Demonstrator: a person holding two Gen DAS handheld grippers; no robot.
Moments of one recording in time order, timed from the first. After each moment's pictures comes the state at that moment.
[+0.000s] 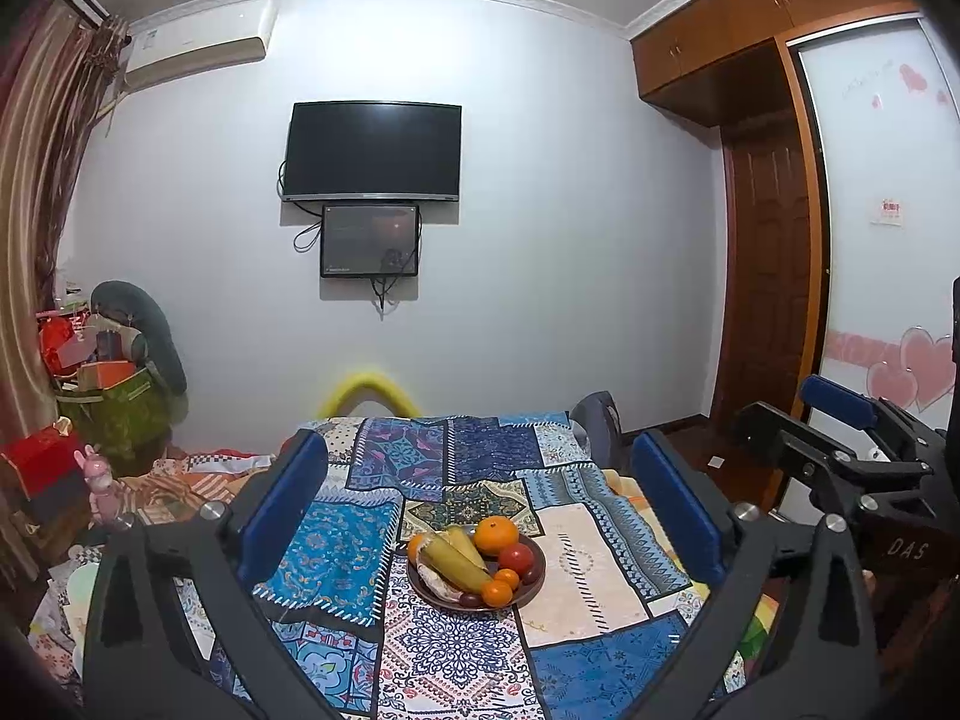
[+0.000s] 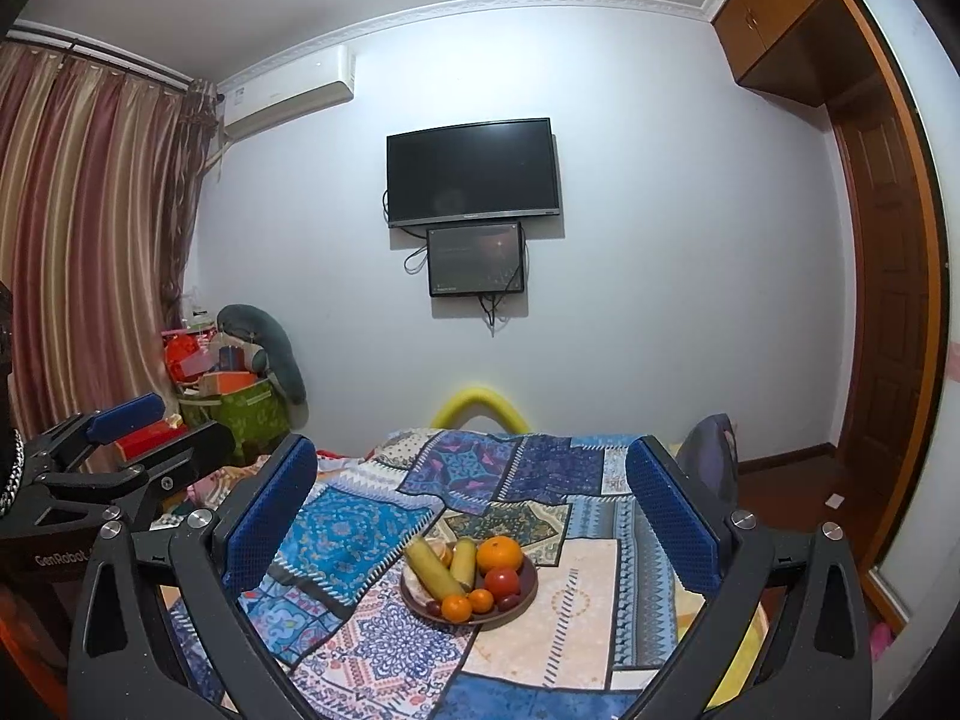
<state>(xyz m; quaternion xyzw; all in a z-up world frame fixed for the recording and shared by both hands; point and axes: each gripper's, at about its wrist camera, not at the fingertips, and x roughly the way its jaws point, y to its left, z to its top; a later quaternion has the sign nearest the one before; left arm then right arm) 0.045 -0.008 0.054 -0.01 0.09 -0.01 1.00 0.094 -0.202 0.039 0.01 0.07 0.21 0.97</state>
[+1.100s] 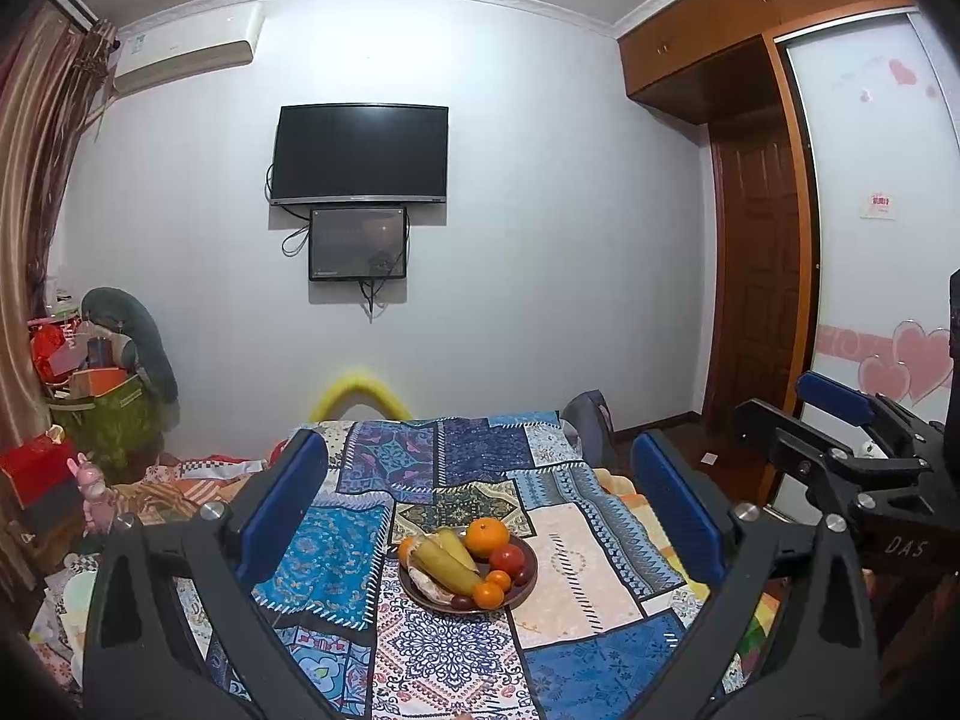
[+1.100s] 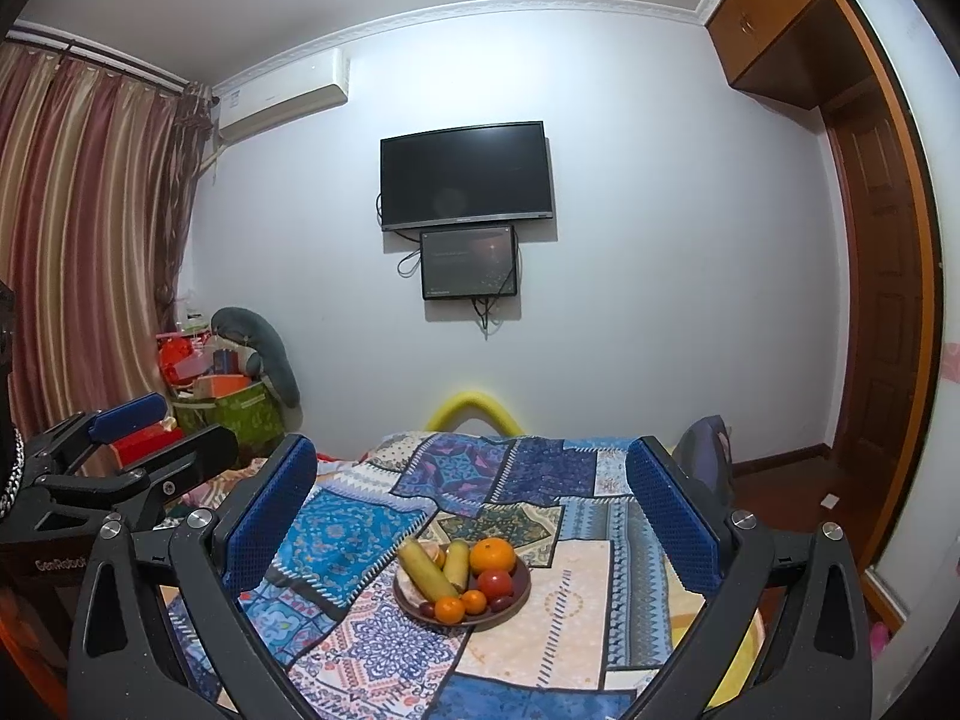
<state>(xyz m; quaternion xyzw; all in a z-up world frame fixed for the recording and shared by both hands) 0.047 -0.007 0.053 0.00 0.09 -0.03 1.00 0.092 -0.207 0.043 0.01 0.07 0.20 0.98</state>
